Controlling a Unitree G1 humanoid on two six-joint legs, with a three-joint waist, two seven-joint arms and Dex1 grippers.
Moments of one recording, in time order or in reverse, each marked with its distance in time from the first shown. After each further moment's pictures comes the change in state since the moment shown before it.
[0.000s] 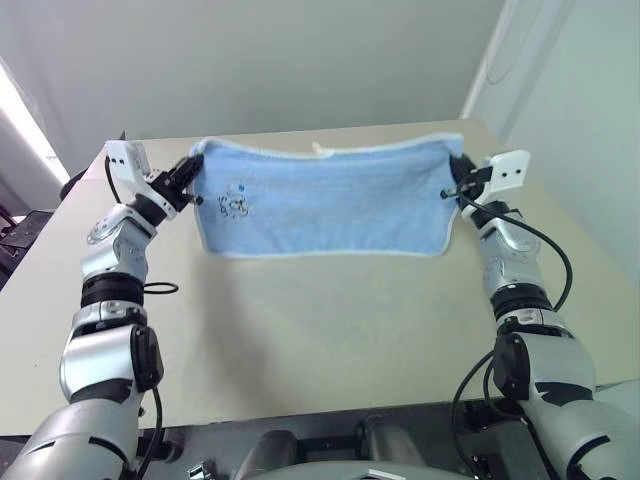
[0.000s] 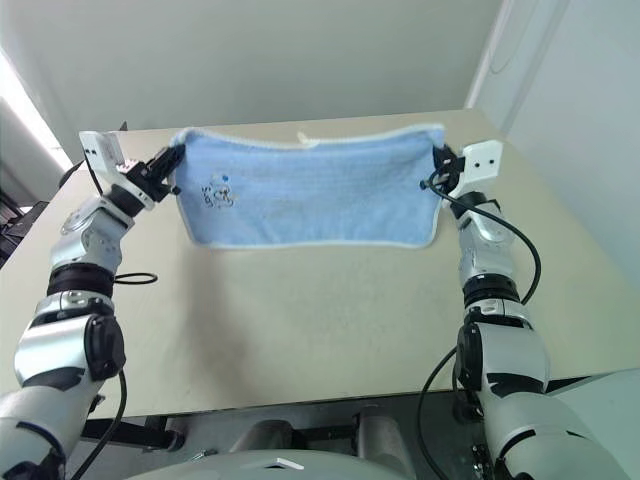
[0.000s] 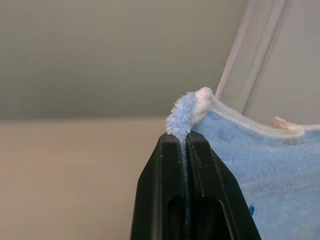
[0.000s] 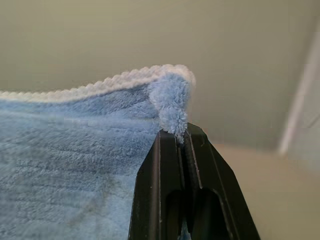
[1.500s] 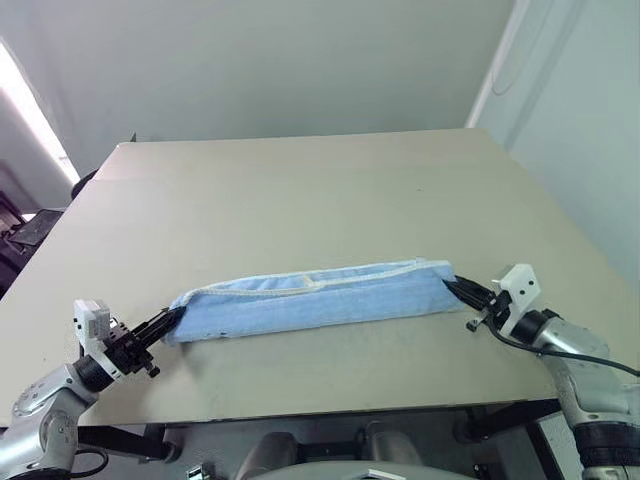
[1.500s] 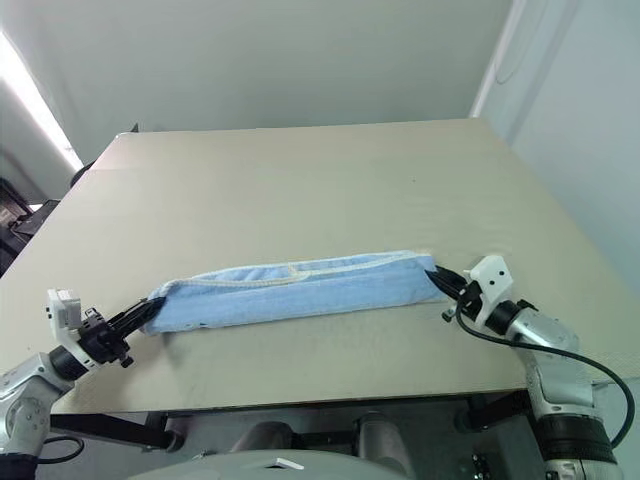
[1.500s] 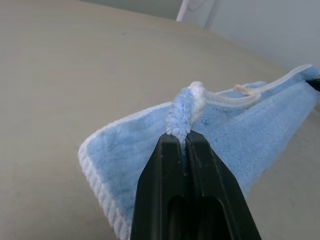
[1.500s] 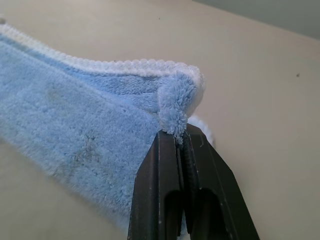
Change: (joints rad) left arm 1.051 0.051 0.072 -0.791 -0.212 0.240 -0.220; right arm 0.806 -0.210 0.099 -0.836 0.118 0.470 0.365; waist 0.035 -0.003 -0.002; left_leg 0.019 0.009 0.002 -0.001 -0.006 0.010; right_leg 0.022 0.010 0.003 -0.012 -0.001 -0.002
